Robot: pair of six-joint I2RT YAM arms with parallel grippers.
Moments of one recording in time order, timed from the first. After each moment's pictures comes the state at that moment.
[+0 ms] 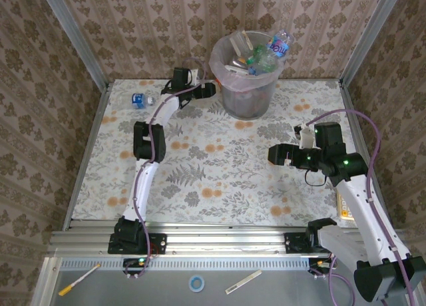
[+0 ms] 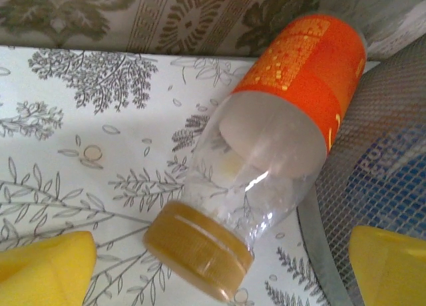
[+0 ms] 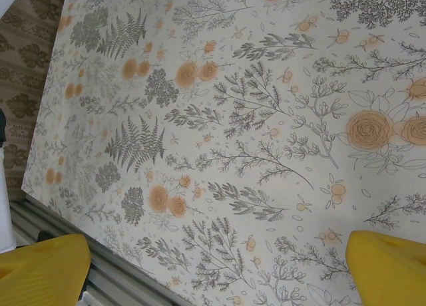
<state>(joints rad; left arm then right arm) -0.30 2.79 2.55 -0.39 0.46 -0.32 0.13 0.91 0.94 -0.87 -0.47 0.32</state>
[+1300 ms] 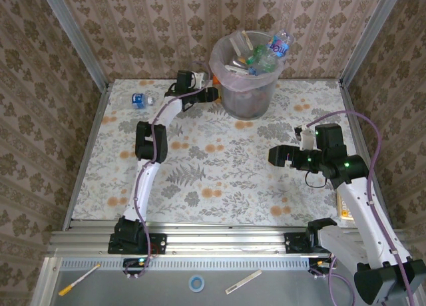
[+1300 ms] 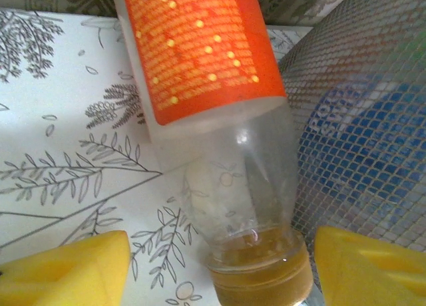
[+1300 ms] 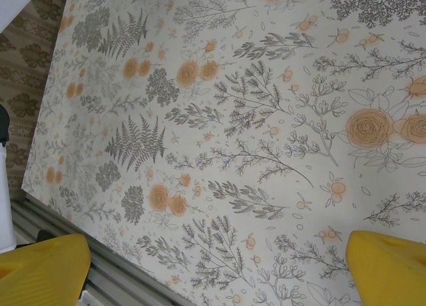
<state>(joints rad) -0.32 2.79 2.50 -0.37 0.57 -0.28 0.13 0.89 0.93 -0.87 -0.47 0.32</state>
